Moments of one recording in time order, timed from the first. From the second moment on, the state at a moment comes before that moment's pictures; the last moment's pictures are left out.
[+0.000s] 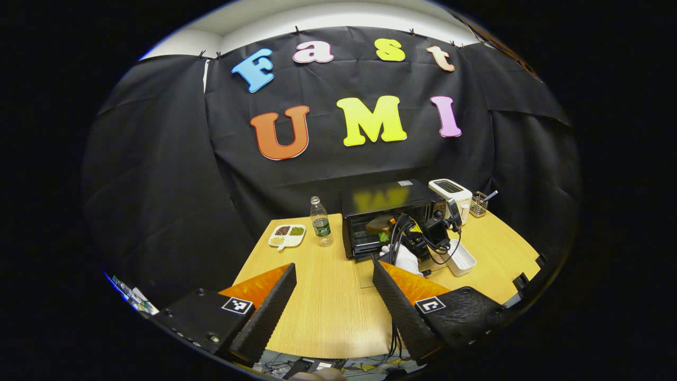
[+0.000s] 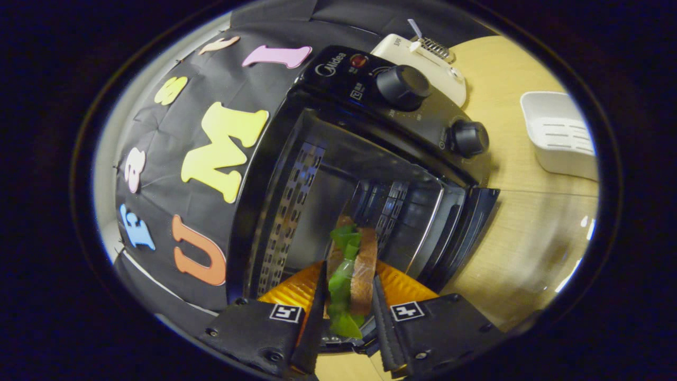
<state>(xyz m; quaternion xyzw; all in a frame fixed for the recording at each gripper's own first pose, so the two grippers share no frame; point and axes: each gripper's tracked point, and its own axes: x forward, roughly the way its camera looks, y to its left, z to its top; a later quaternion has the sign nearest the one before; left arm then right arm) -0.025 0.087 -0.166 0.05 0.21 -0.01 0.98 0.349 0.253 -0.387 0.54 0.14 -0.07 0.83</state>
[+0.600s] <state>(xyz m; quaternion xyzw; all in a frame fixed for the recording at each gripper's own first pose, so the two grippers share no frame) -0.021 0.067 -0.147 0.02 0.17 -0.02 0.98 0.287 0.203 -0.359 0.39 0.18 -0.05 0.90</state>
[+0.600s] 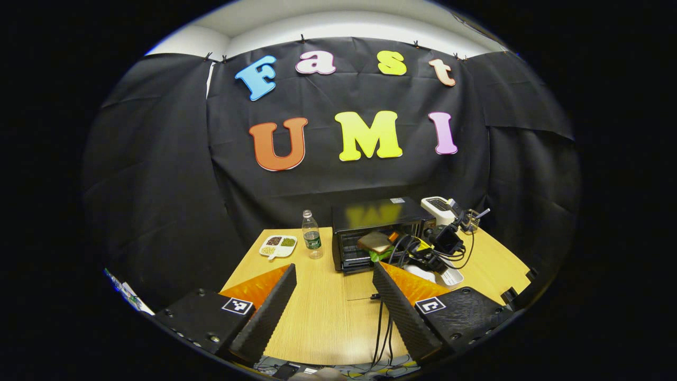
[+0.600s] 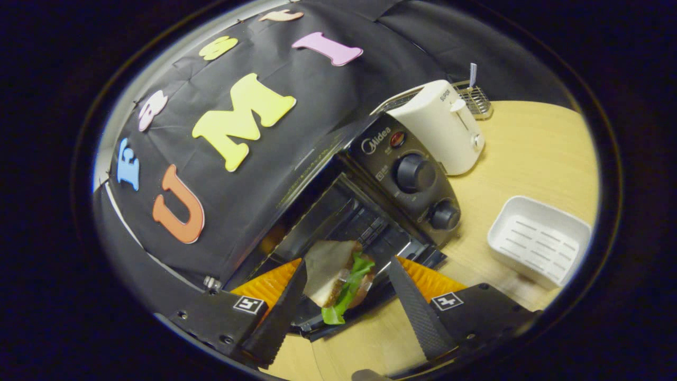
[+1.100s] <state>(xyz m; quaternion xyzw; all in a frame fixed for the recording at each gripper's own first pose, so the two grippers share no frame) -0.012 0.049 -0.143 0.01 0.12 -0.02 0.99 0.169 0.123 -0.267 0.17 0.18 0.01 0.97</state>
